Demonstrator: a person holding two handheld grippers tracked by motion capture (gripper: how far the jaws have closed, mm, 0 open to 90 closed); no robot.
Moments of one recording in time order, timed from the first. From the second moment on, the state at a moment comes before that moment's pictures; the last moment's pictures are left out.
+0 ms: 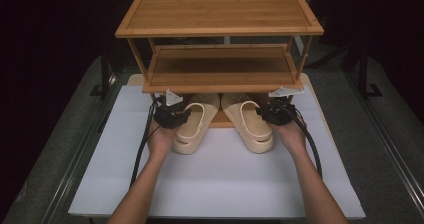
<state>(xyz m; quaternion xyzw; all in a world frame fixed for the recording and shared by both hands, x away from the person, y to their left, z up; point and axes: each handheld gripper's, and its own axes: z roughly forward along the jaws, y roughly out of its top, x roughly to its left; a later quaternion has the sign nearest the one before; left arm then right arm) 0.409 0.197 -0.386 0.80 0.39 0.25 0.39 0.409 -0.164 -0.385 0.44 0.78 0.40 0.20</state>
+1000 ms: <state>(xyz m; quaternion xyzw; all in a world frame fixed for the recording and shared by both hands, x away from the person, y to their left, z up) 0.344 0.250 -0.419 0.87 0.30 0.10 0.37 0.341 -0.210 -0.425 0.38 0.83 0.40 0.10</state>
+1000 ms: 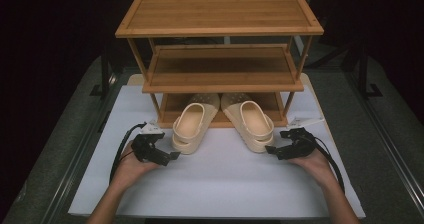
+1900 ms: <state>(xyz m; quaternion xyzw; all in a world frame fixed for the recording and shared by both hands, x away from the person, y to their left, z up) 0.367 0.207 -0.436 0.87 0.29 0.11 0.38 0.365 -0.177 -0.434 0.34 0.85 0.39 0.09</state>
